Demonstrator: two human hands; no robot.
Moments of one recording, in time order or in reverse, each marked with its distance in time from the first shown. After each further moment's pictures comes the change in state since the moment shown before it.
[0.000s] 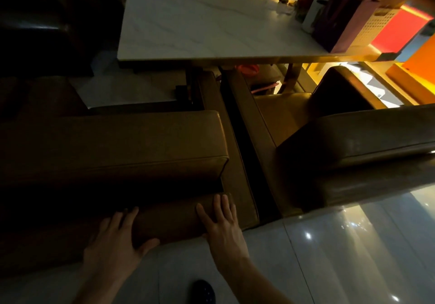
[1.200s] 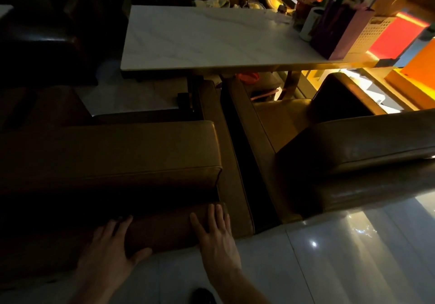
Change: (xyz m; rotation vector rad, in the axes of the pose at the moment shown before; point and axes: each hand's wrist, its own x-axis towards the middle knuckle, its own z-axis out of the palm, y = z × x) left_hand -0.008 -0.003 -0.013 -0.087 -0.033 -0.016; right_hand -0.006 -0.016 -0.002 0.005 0.010 0.010
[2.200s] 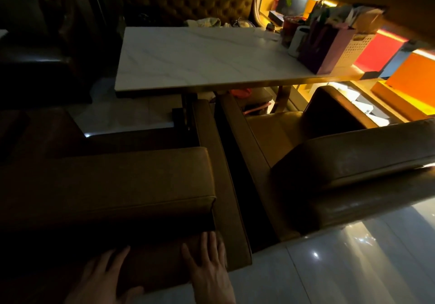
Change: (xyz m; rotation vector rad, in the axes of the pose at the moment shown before) left_hand 0.009 0.004 -0.026 0.039 -0.344 -0.015; right_hand 0.001 -0.007 0.013 -0.101 -0.036 0.004
